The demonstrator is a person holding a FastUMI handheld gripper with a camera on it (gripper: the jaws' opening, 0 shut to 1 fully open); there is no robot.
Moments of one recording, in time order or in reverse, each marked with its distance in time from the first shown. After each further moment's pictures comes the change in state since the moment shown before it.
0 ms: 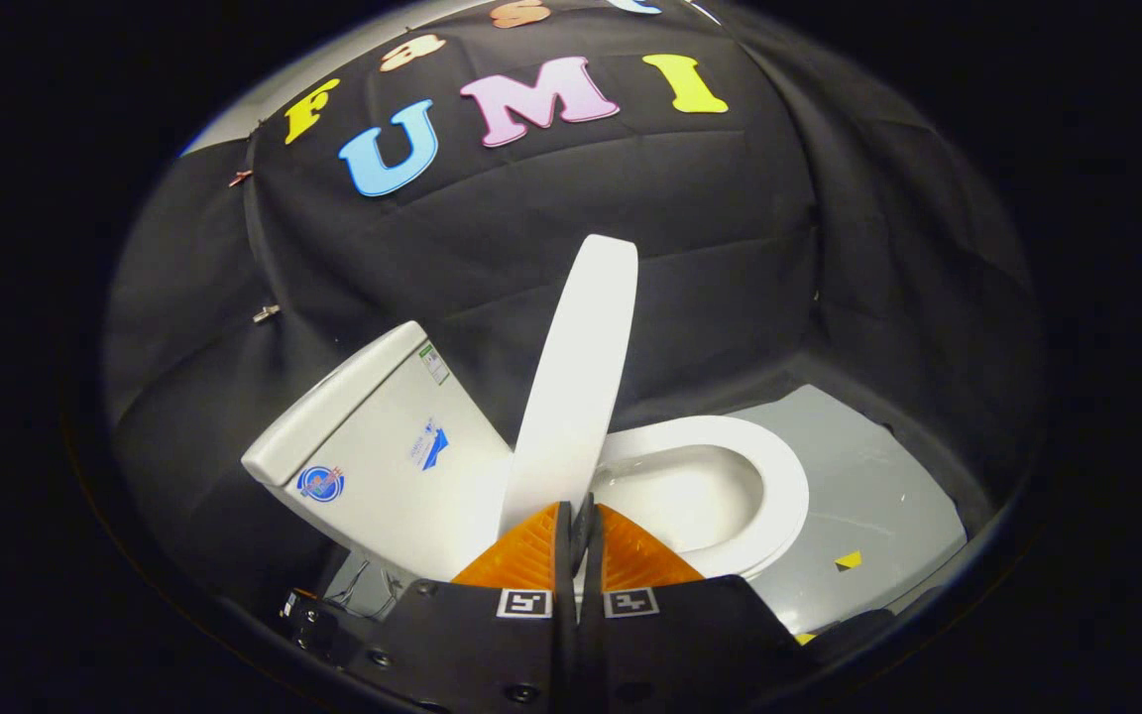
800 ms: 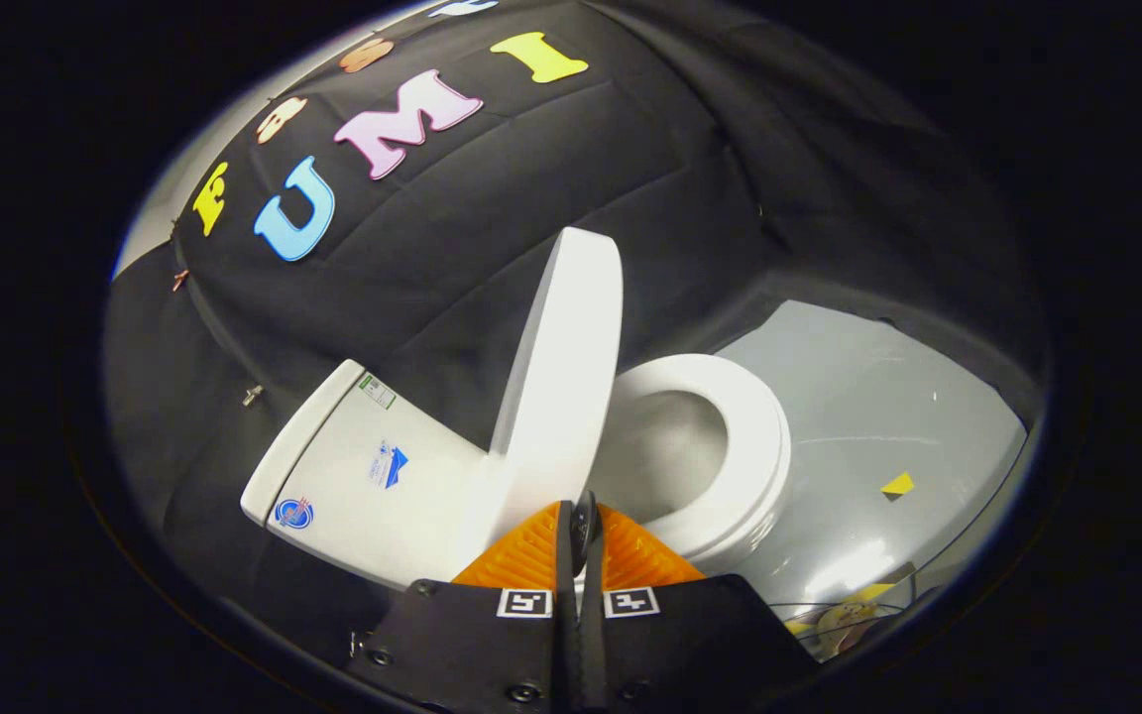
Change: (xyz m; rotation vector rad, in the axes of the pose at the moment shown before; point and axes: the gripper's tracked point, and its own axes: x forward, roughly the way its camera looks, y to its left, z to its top) arm 0.020 -0.101 -0.047 0.319 0.041 0.002
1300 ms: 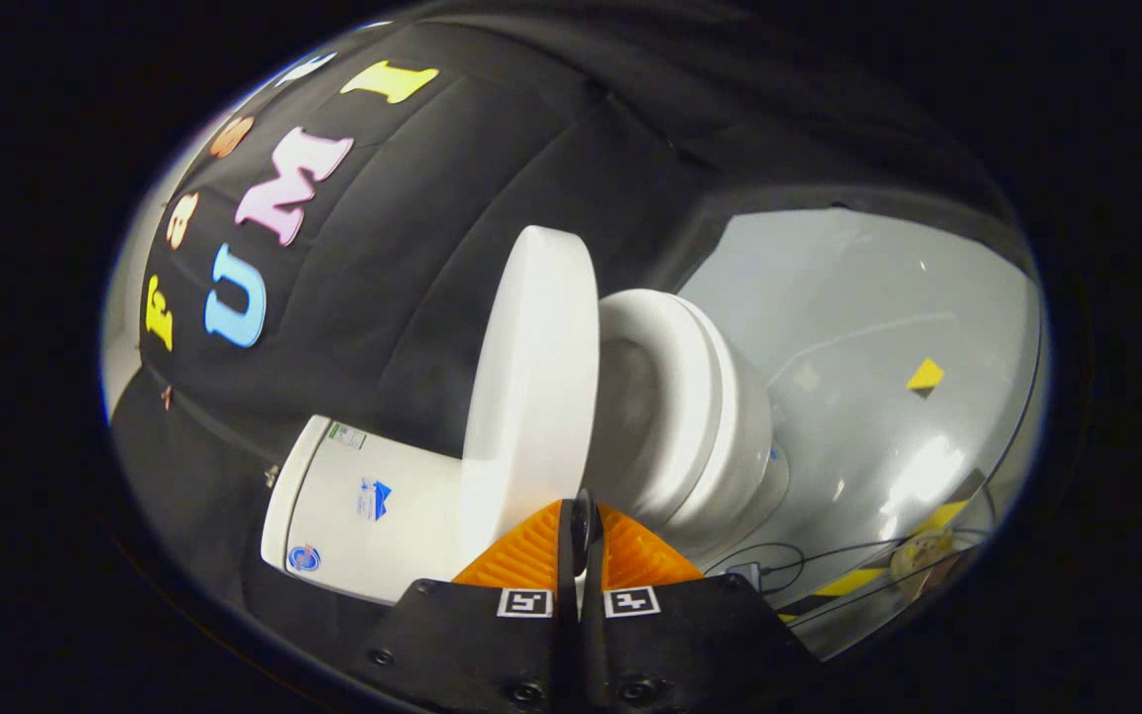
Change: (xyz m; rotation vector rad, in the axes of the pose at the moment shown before) arm 0.023 -0.074 -0.034 0.293 0.044 0.013
